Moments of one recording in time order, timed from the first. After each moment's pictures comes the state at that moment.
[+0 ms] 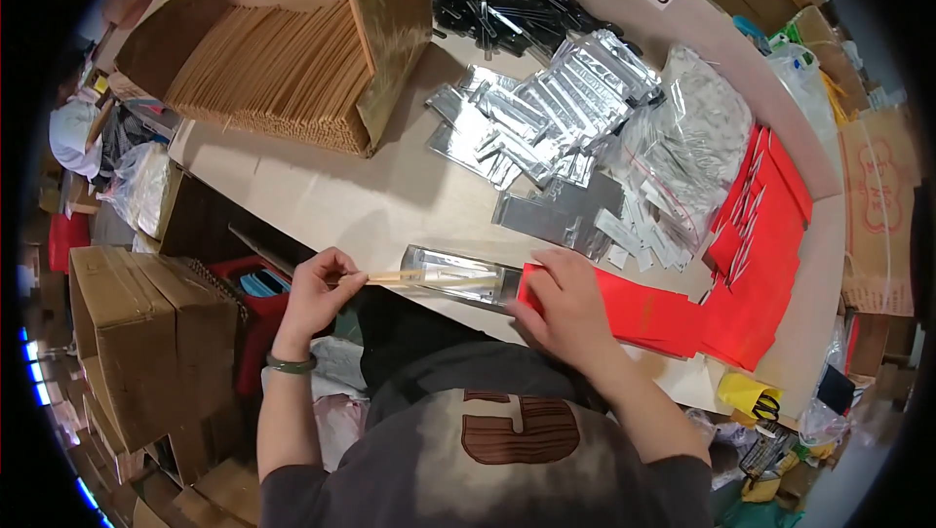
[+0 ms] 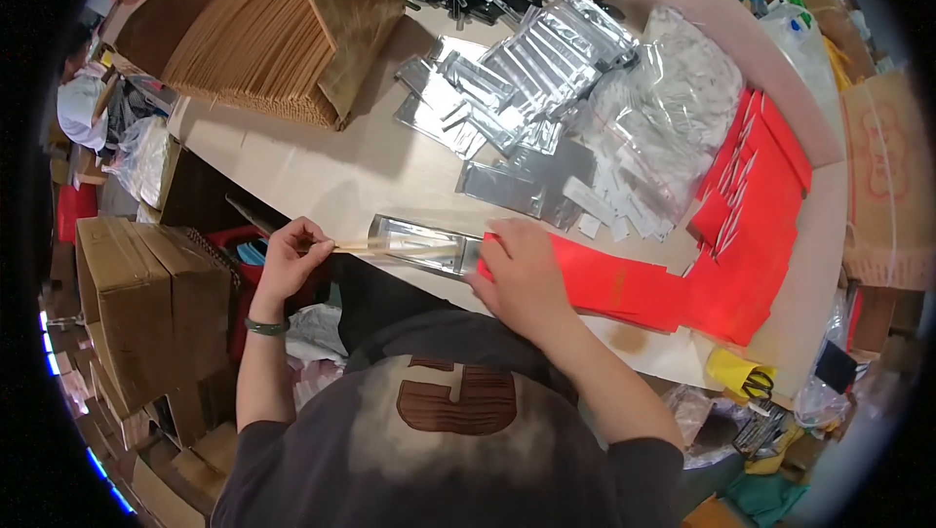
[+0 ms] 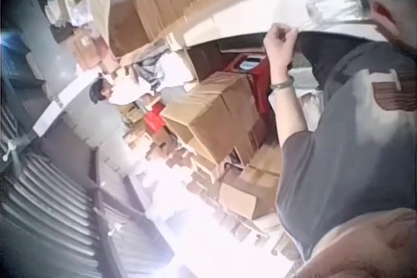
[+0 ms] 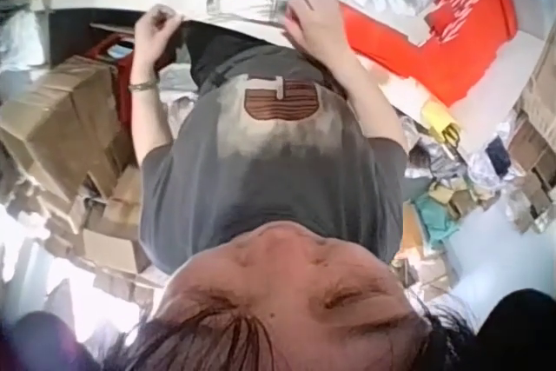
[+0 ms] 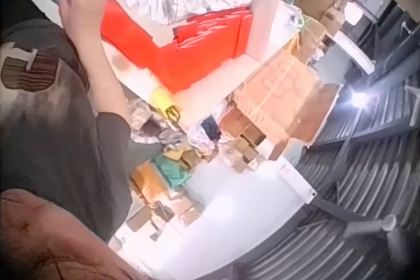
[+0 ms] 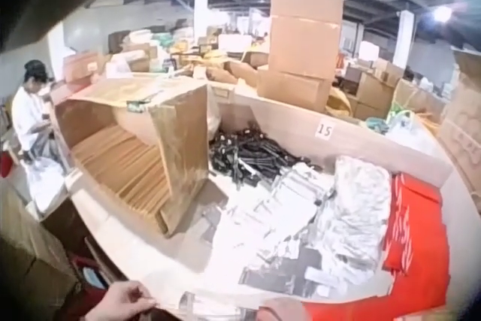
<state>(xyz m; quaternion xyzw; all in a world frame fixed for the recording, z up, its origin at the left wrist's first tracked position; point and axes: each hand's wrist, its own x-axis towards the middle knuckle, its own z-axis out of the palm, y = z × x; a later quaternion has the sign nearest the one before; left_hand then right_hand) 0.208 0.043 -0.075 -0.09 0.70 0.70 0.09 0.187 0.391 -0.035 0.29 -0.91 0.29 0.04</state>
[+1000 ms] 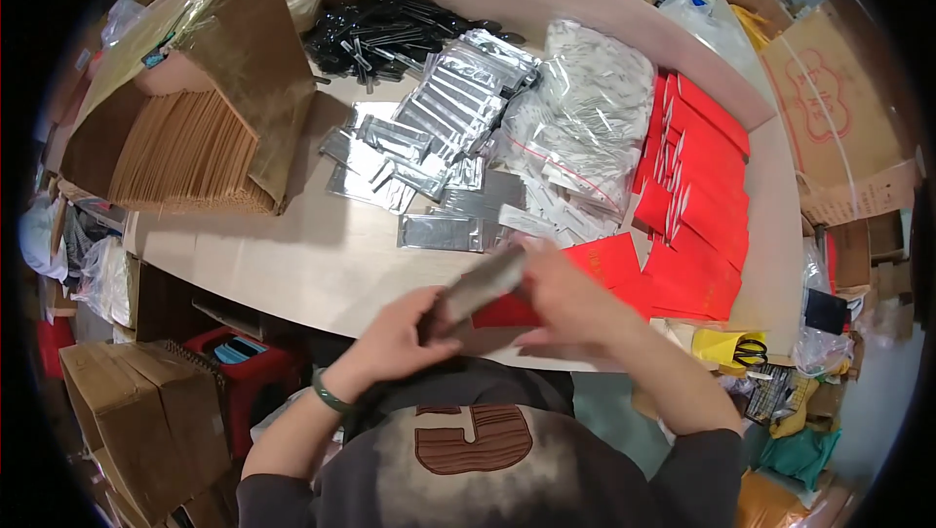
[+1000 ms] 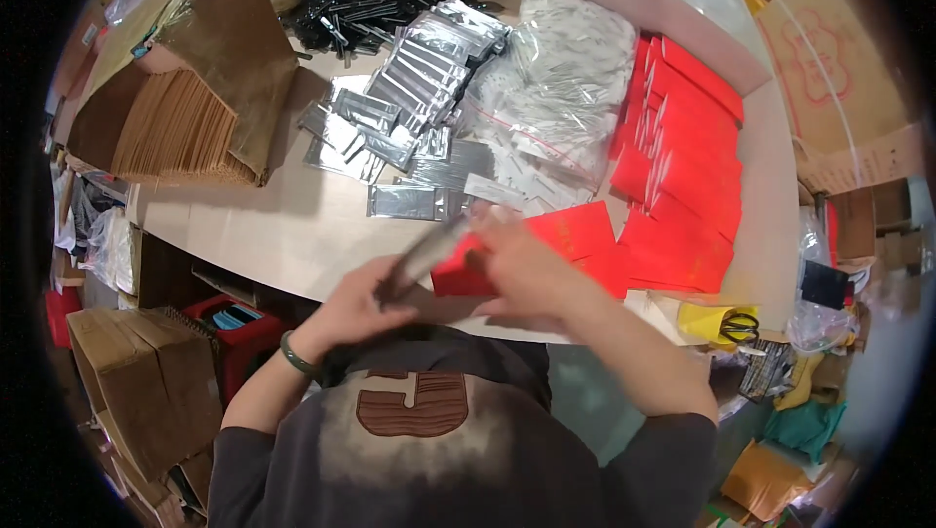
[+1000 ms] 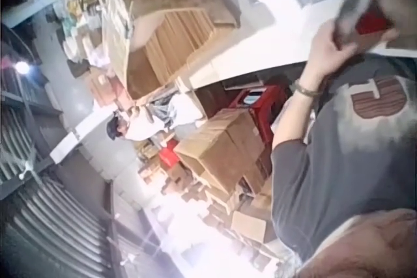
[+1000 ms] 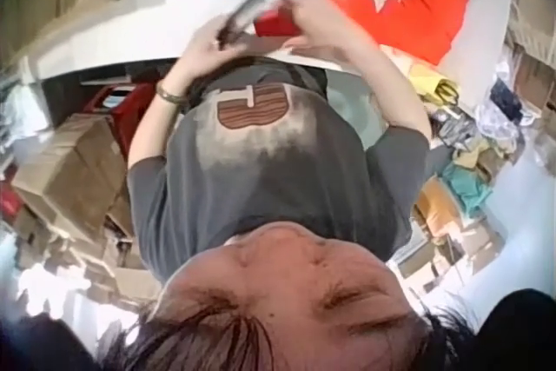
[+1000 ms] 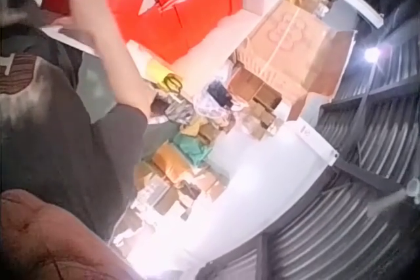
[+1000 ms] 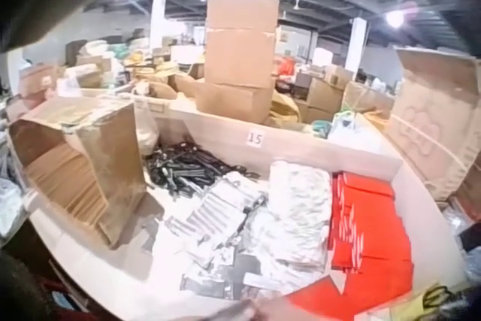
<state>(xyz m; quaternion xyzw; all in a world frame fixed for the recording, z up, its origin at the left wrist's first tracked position) 0.188 0.215 -0.034 0.22 0.79 0.52 0.22 0.185 0.500 -0.005 0.34 -0.92 0.18 -0.12</state>
